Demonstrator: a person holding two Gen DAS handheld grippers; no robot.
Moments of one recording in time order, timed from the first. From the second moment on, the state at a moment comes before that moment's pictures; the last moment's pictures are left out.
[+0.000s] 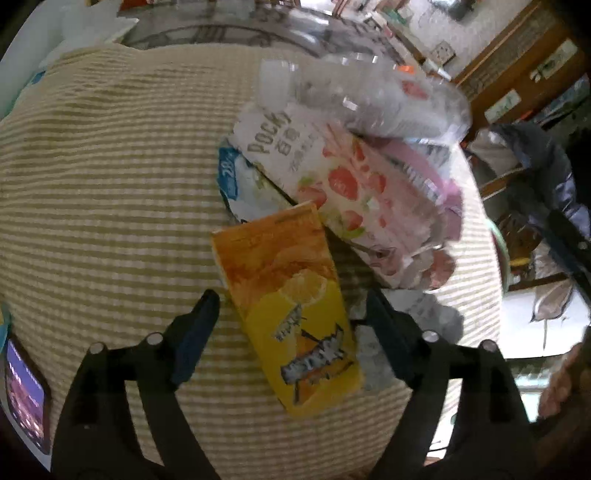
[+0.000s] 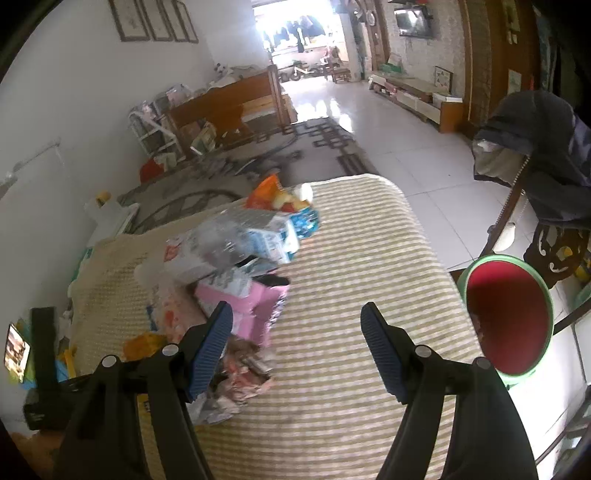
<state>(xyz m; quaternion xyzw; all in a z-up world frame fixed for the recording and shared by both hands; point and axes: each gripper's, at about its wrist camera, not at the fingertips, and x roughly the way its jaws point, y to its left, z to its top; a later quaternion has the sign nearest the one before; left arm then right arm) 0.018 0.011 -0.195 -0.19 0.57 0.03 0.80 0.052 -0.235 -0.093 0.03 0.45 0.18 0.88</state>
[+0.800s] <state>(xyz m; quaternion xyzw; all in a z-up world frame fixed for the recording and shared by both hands) 0.013 0.098 -0.206 -0.18 0.57 0.05 0.80 0.071 -0.060 -0.153 -0.18 0.51 0.31 0.79</state>
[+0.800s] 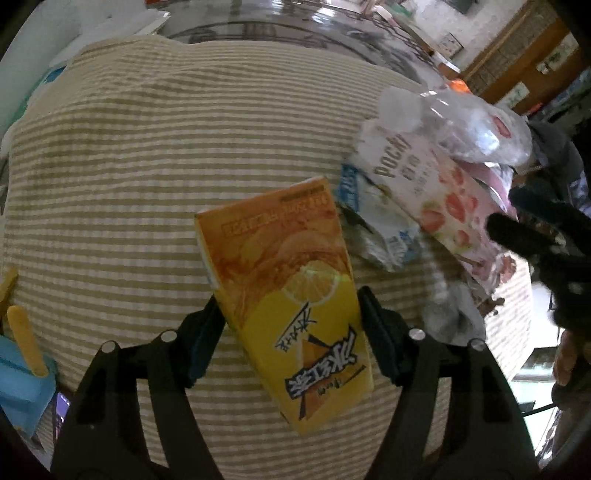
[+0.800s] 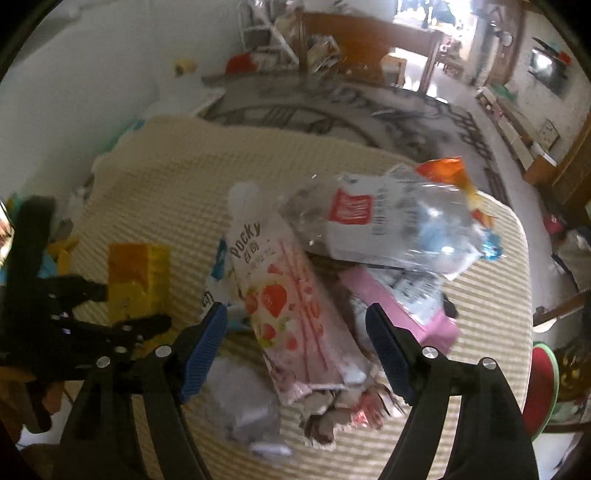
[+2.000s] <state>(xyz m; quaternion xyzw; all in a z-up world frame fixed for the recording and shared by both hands) 0.000 0.089 -0.205 -0.24 0.55 0.07 0.80 0.060 -0.025 -0.198 -0.27 0.51 0.32 0.75</state>
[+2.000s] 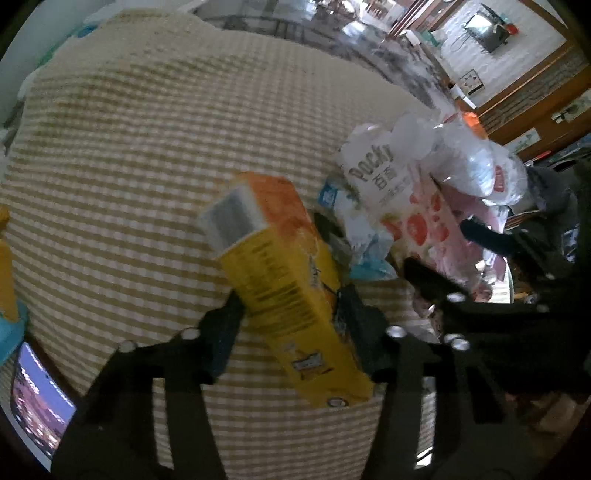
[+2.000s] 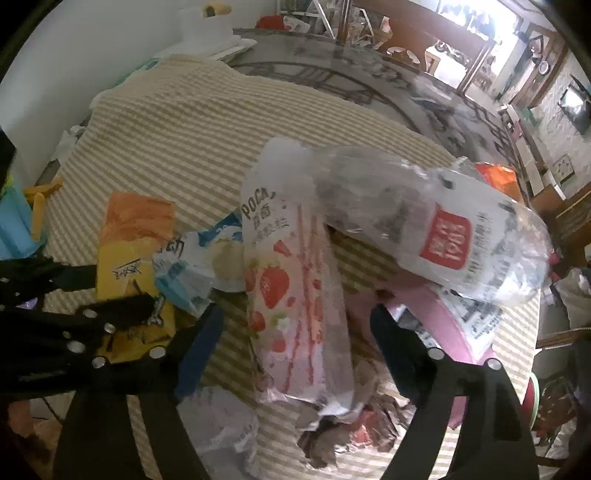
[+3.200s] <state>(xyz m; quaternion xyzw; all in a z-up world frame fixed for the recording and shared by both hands) -0.012 0.068 -0.124 -0.22 0.43 0.14 0.87 0.041 -0.140 -0.042 0.00 0.39 0.47 0.79</state>
